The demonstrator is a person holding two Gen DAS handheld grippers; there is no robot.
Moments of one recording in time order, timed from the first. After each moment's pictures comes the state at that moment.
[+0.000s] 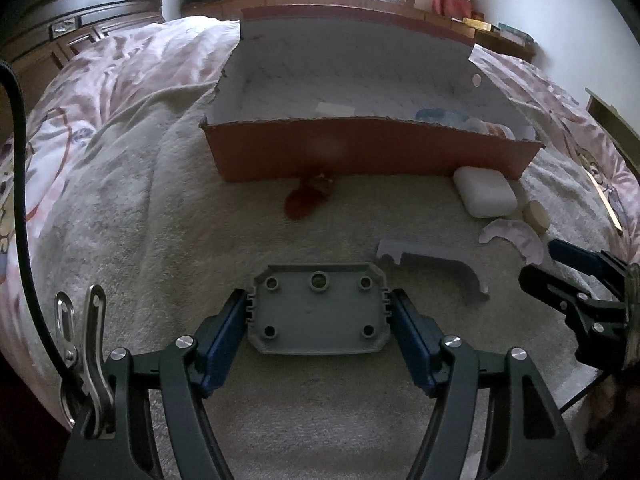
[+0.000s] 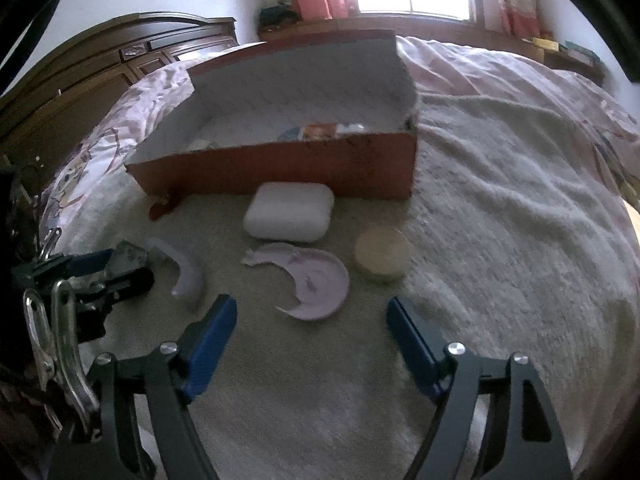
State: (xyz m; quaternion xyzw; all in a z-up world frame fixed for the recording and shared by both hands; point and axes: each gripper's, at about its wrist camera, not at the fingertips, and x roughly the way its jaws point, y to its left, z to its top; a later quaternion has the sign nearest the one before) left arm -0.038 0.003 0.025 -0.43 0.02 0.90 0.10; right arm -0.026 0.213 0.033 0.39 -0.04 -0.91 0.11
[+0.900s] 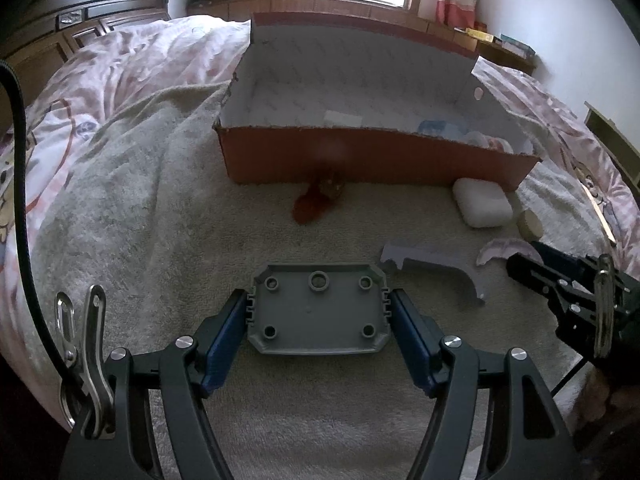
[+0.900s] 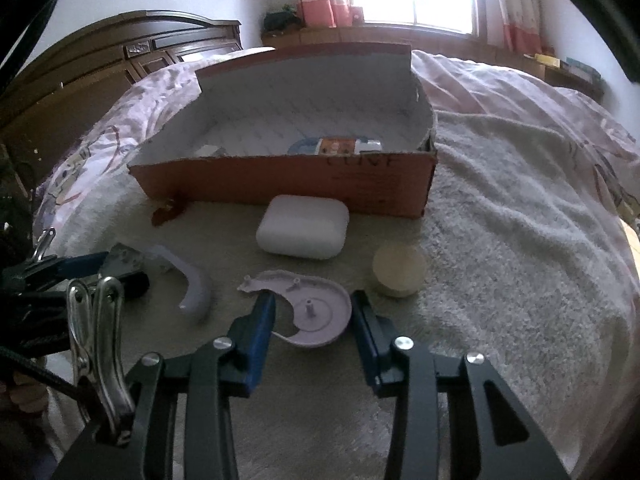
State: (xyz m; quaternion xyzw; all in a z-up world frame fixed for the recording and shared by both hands) left arm -0.036 -0.005 0.030 -0.42 0.00 0.90 0.11; right arm -0.026 0.203 0.037 0.37 -0.02 -0.92 0.10
